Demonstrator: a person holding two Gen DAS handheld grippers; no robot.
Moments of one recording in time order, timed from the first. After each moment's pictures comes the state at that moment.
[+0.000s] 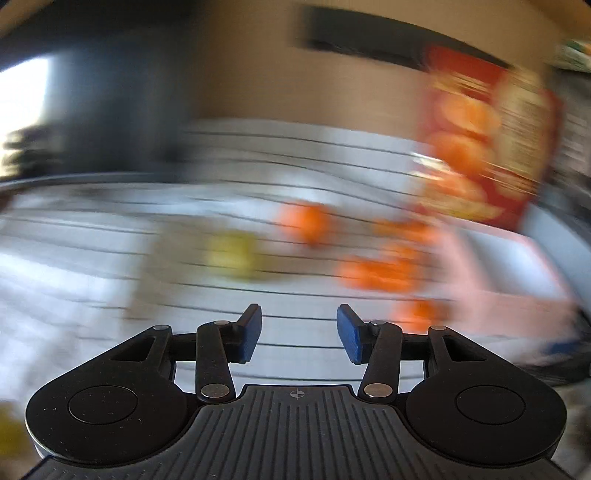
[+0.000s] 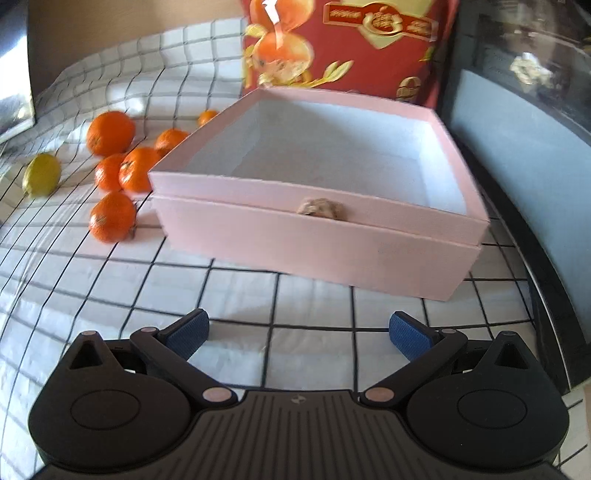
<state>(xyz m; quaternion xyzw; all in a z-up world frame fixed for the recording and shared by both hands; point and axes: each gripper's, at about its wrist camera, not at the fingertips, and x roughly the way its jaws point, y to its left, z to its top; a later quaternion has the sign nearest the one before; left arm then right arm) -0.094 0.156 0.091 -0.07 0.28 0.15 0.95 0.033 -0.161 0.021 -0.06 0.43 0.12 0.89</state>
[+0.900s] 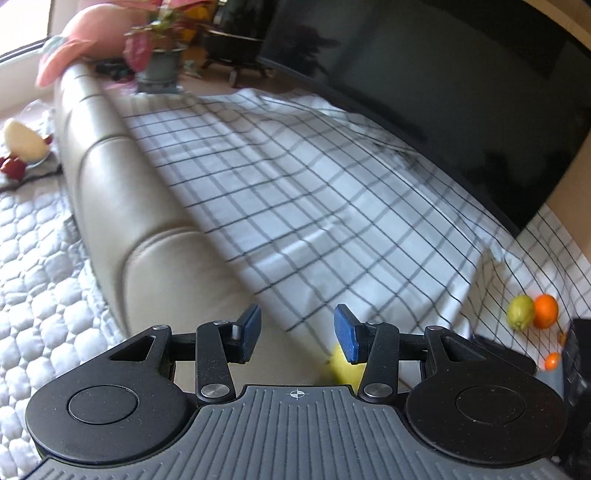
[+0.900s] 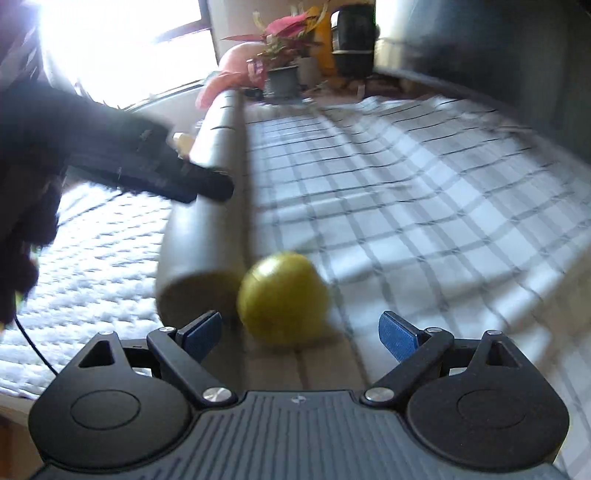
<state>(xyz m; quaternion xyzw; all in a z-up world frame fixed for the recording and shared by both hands) -0.302 0.372 0.094 -0.32 0.29 0.38 0.82 -0.124 0.275 0.069 -0.20 0.33 0.68 0.63</state>
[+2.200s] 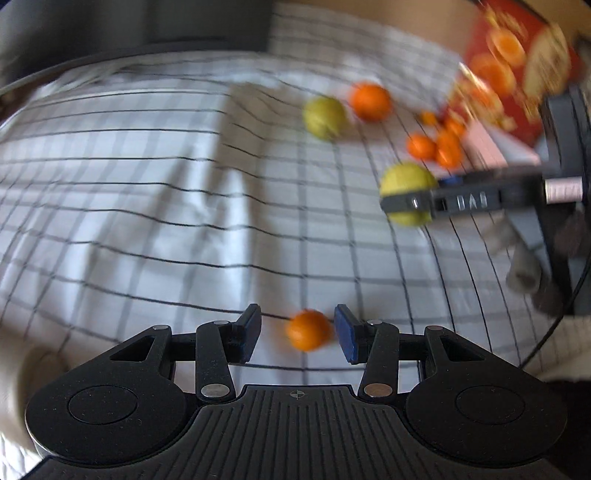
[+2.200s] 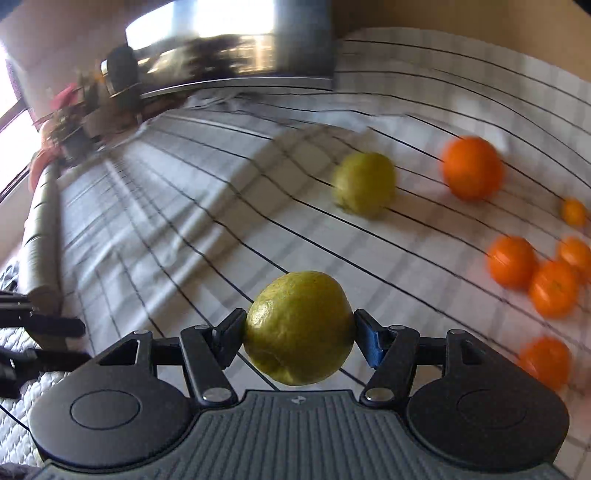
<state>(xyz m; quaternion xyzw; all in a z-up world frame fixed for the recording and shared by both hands) -0.159 0.210 0.046 -0.11 0.46 0.05 0.88 0.019 0.087 0.063 -0.10 0.43 0.43 0.79</state>
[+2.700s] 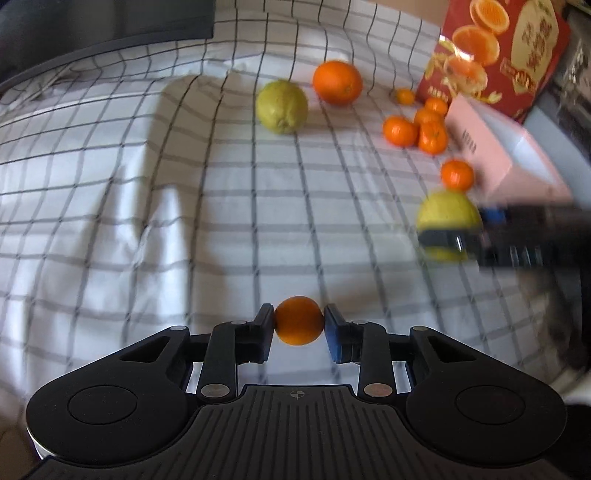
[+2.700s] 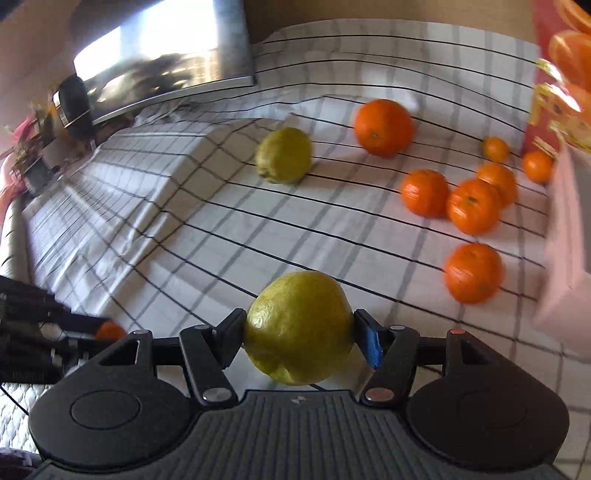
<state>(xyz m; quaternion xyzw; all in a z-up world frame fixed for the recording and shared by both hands) -0.090 0.198 0.029 -0.10 0.47 0.01 0.88 0.002 0.027 0.052 -0.05 0.44 0.35 0.83</state>
